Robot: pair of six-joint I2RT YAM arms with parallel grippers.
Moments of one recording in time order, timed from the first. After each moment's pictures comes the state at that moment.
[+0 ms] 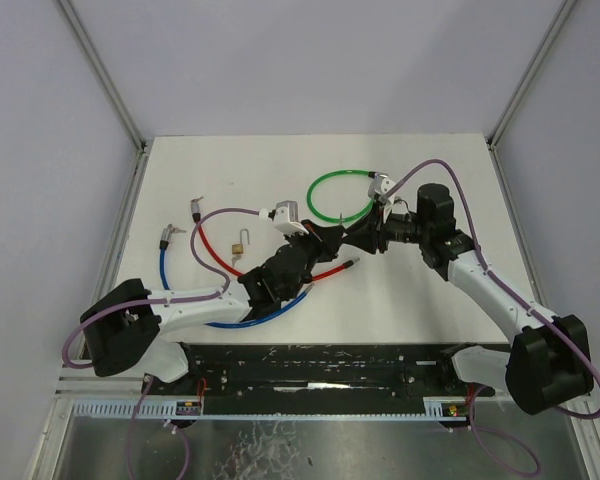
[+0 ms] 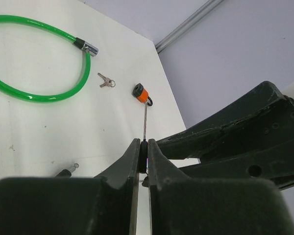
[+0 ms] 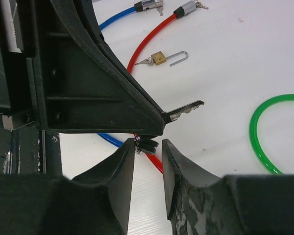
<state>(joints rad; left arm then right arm) -1.04 1.44 0.76 0.63 -0.60 -0.86 0.33 1.22 0.80 0.06 -0.95 -0.17</state>
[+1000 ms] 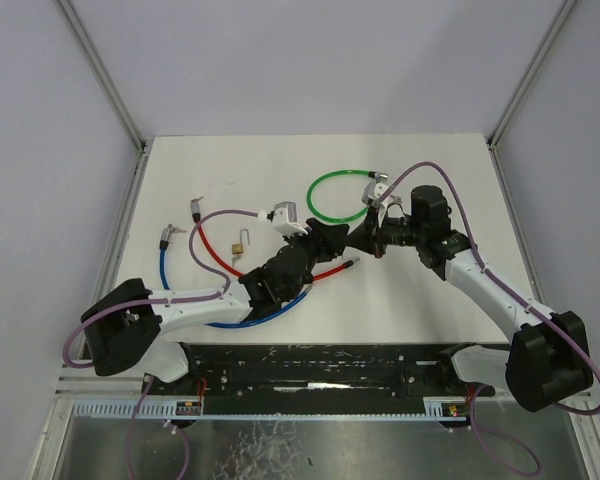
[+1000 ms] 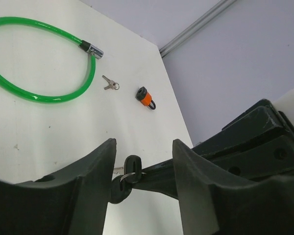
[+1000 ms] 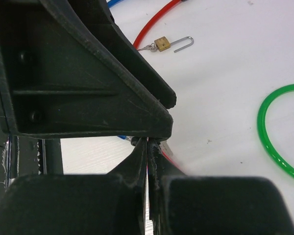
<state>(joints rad) -1.05 1.45 0.76 0.63 -0.63 -0.86 0.36 1.23 0.80 -0.01 -0.92 -0.24</state>
